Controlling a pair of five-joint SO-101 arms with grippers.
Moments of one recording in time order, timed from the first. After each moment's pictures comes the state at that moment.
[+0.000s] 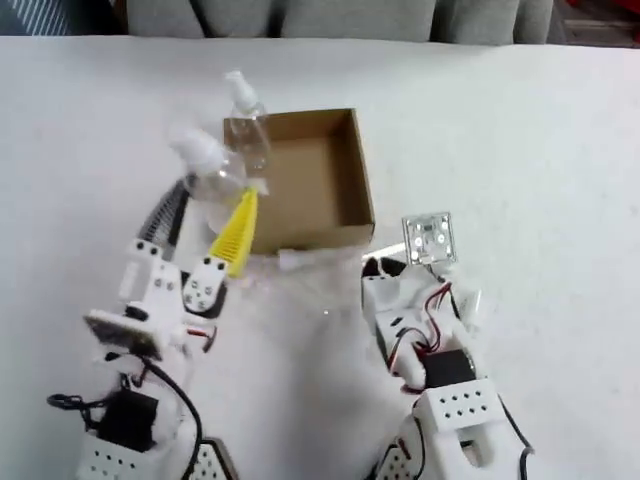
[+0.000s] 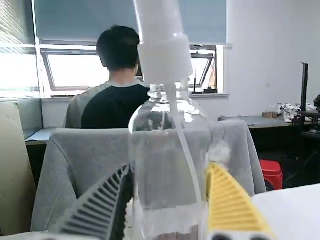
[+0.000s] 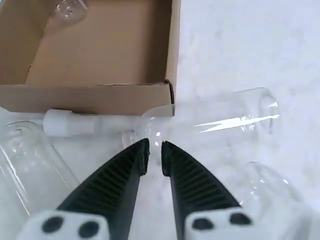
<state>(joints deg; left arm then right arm) 10.9 -104.0 87.9 10.9 -0.5 -15.4 -66.7 85.8 26.7 -2.9</state>
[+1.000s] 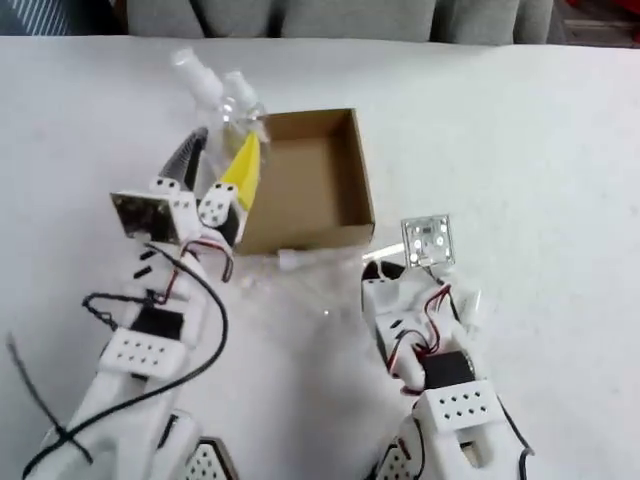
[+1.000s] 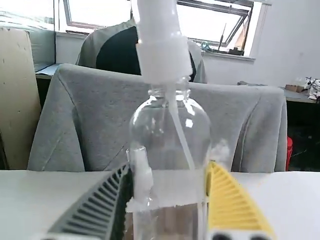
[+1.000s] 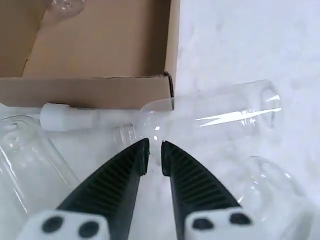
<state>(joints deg) 5.8 -45.8 75.8 -24.1 8.7 -15.4 -66.9 86.9 26.7 -2.9</state>
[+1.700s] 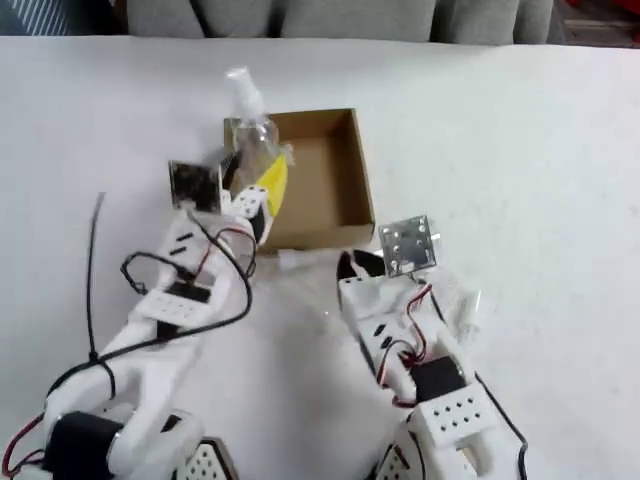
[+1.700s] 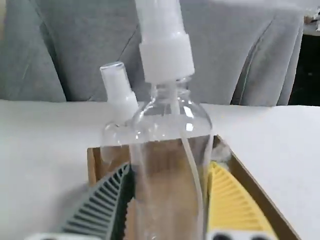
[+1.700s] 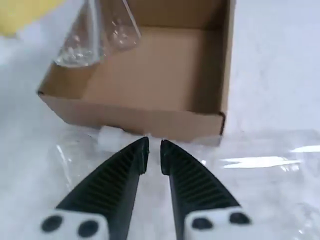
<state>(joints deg) 8.7 -21.1 68.4 -26.0 10.2 -24.7 -72.7 86.9 22.6 -5.7</state>
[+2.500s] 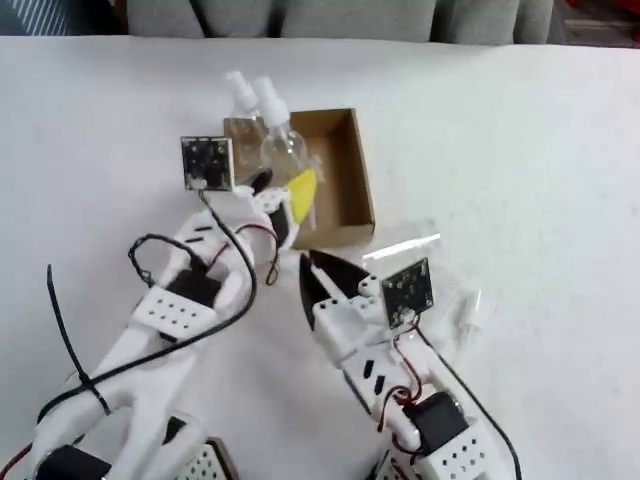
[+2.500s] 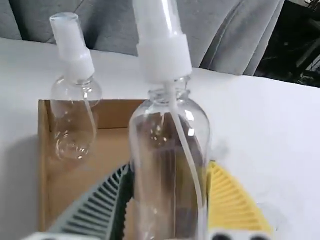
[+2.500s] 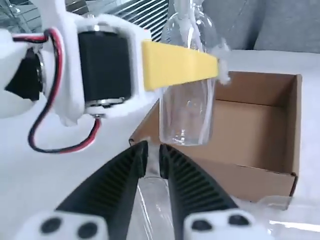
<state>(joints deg) 15.5 -31.8 60.5 4.4 22.3 -35.7 -102.3 96.4 26.9 -9.6</state>
